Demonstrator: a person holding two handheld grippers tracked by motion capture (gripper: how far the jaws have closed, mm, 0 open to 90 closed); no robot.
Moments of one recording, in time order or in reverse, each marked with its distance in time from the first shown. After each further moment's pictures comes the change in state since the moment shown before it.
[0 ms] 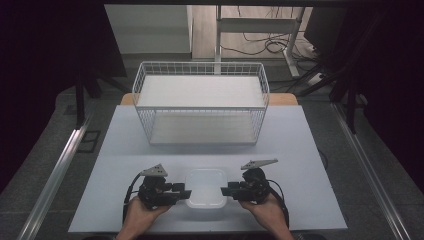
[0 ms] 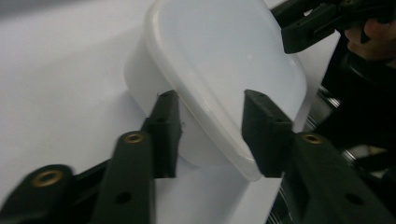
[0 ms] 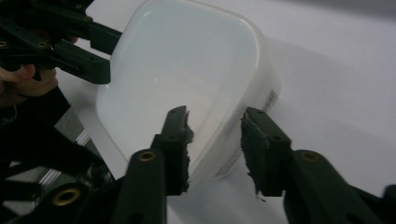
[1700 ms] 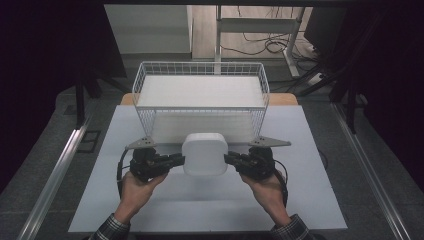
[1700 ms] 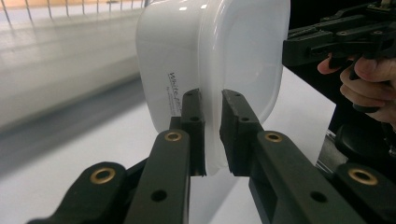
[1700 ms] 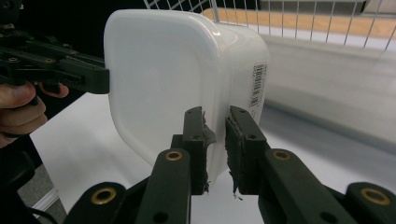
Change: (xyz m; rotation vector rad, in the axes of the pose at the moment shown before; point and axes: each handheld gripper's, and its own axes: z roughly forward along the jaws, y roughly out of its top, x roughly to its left) left arm 0.003 0.068 -0.041 -0.183 0.059 0.015; right arm 0.013 0.056 -0.035 -0.289 -0.097 -0.084
